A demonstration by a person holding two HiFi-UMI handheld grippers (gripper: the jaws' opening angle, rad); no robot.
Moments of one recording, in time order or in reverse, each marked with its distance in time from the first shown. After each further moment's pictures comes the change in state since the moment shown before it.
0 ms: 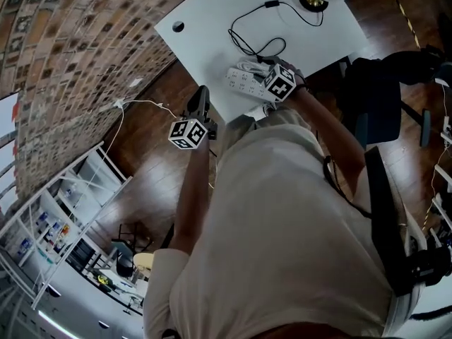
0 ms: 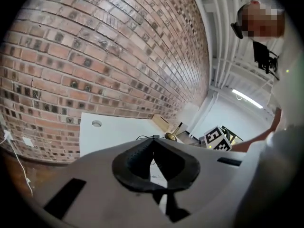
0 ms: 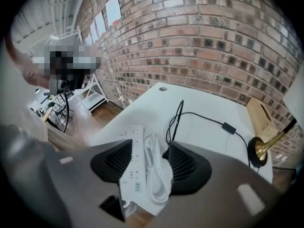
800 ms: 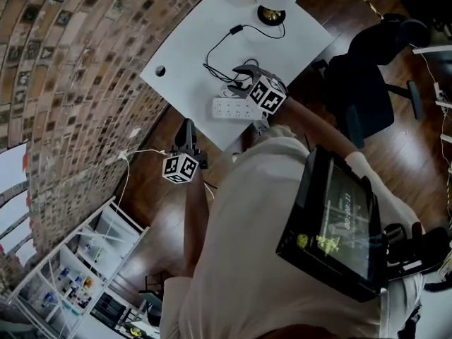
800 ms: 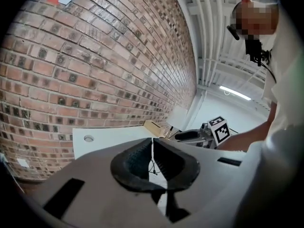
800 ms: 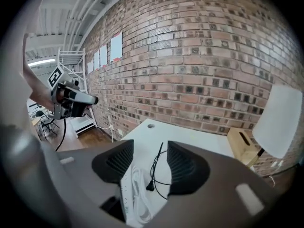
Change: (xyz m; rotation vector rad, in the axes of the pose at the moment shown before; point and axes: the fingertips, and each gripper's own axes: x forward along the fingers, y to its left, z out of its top) left arm -0.023 -0.031 0.029 0.129 -0.039 -0.084; right arm -0.093 -0.014 0.074 -0.006 -0.410 -0.133
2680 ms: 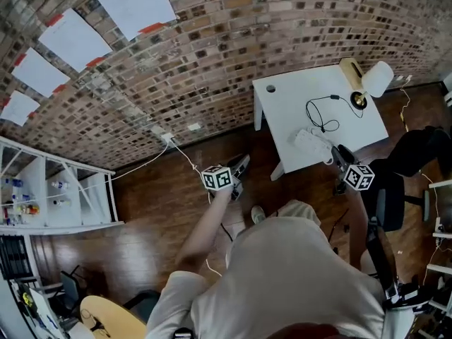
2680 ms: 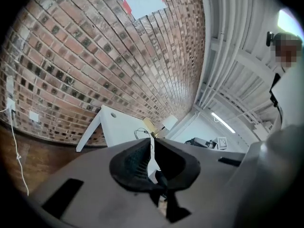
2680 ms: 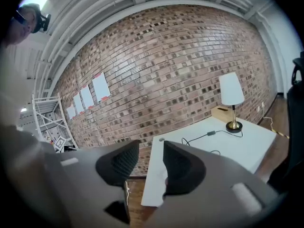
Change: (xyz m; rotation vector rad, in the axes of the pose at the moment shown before) left arm -0.253 0.106 -0.079 -0.340 -0.040 -0.162; right arm -0.116 0.165 0.016 0.480 -0.308 -0.201
